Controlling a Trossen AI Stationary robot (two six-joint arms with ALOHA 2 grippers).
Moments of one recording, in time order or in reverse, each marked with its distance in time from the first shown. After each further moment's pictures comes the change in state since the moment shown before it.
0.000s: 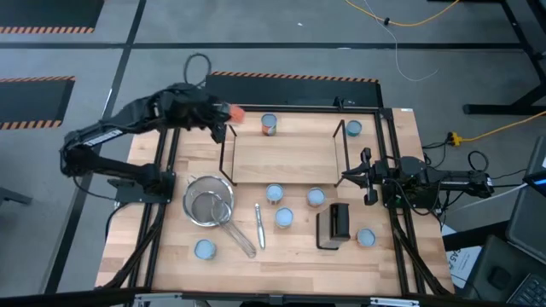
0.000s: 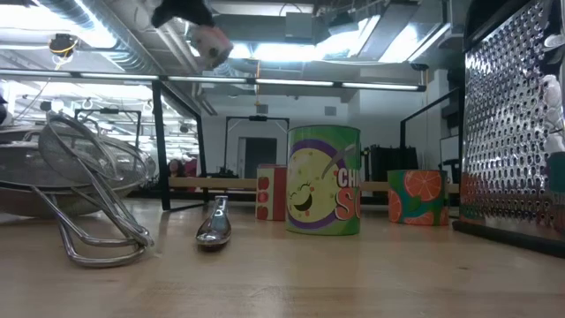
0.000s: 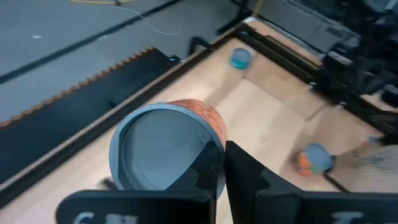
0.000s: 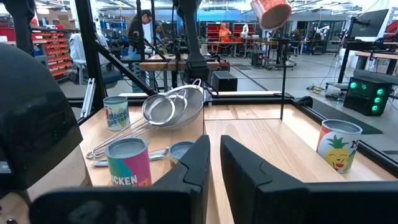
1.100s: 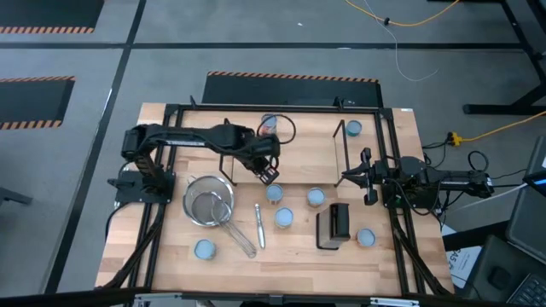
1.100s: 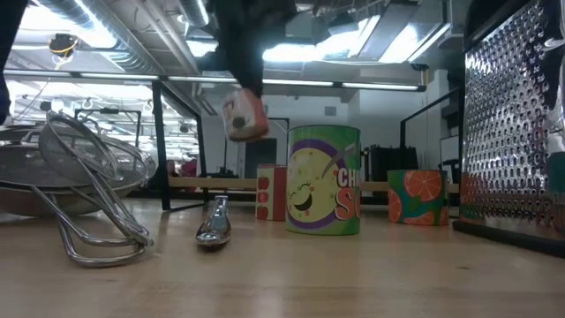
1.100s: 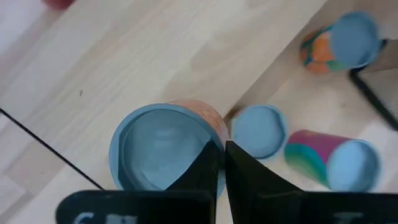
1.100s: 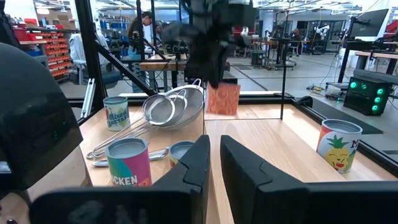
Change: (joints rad) left arm -0.263 0.656 0.287 -0.273 0.052 -0.326; right arm 0.000 0.000 0.000 0.000 0.000 0.002
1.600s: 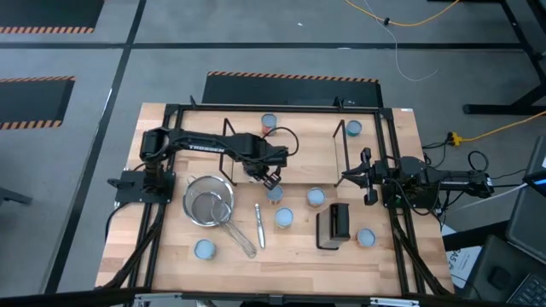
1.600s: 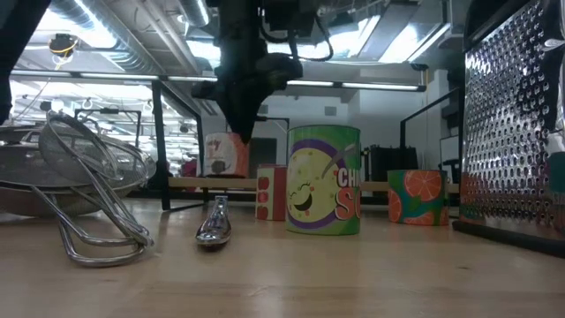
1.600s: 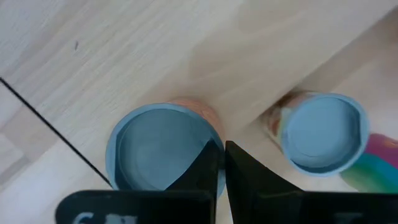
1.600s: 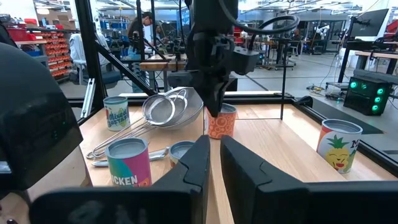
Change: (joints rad) left arm 0.002 0.149 0.001 -0.075 -0.010 -0.127; right arm 0.000 0.000 0.000 0.000 0.000 0.000
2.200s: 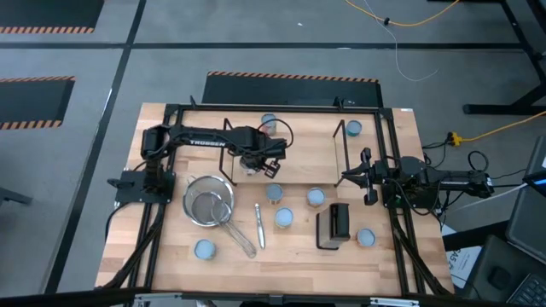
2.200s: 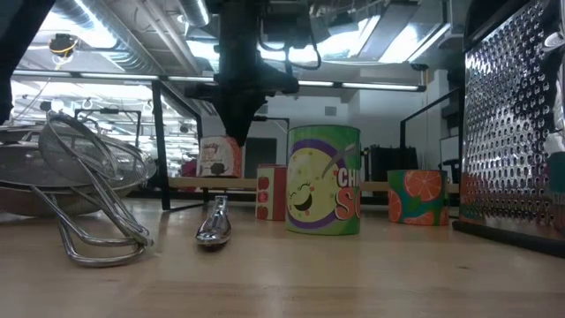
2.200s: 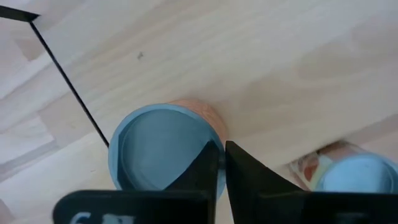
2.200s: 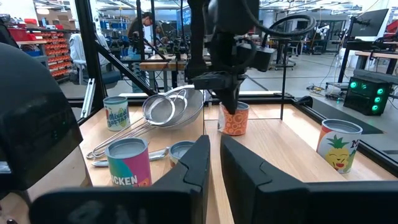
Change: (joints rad) left arm 0.063 0.001 0.000 -0.026 -0.074 -0.127; right arm 0.000 0.000 0.000 0.000 0.000 0.000
